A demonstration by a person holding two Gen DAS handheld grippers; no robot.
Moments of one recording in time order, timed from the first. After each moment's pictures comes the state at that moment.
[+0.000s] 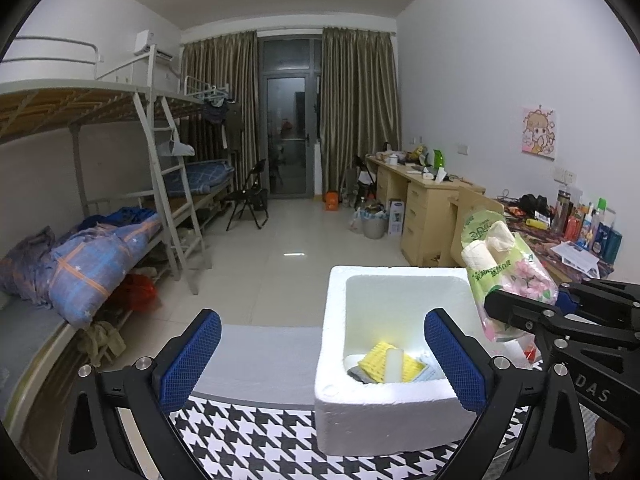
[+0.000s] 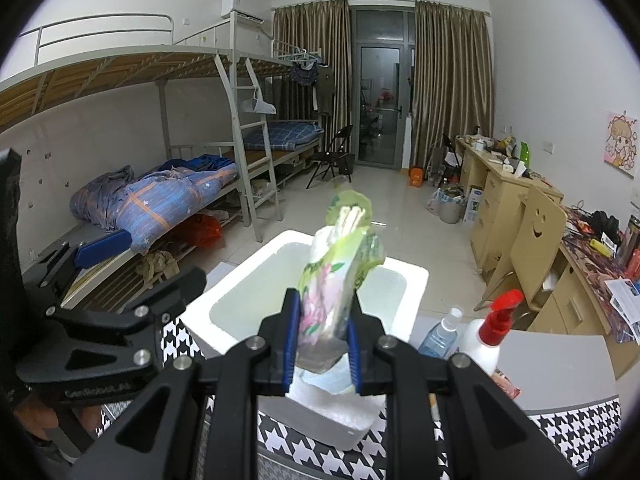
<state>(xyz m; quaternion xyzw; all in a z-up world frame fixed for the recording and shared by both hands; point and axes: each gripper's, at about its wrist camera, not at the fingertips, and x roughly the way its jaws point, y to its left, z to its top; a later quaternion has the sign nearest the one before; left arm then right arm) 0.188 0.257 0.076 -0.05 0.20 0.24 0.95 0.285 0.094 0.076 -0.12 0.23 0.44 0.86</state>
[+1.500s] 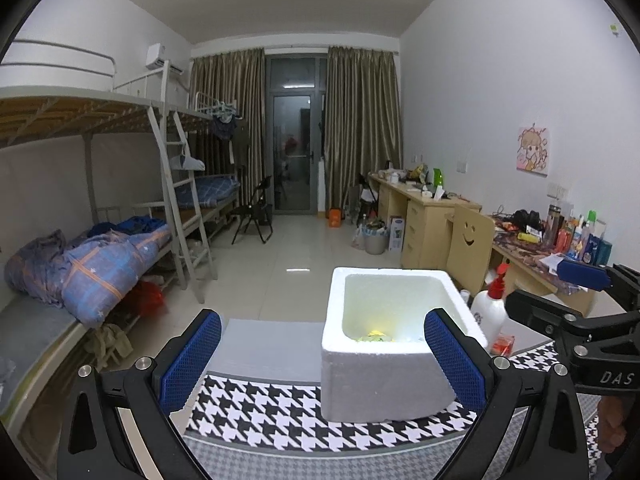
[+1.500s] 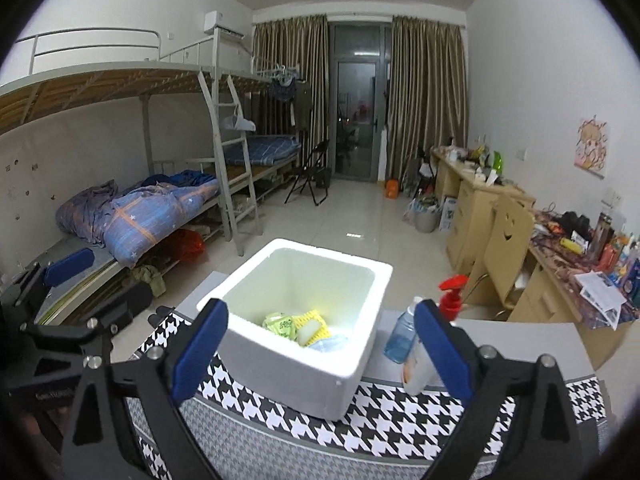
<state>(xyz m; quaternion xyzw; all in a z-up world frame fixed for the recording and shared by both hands) 0.112 0.231 0.099 -0.05 0.17 0.24 0.95 0.238 0.046 0.103 -0.11 0.21 0.40 0.89</state>
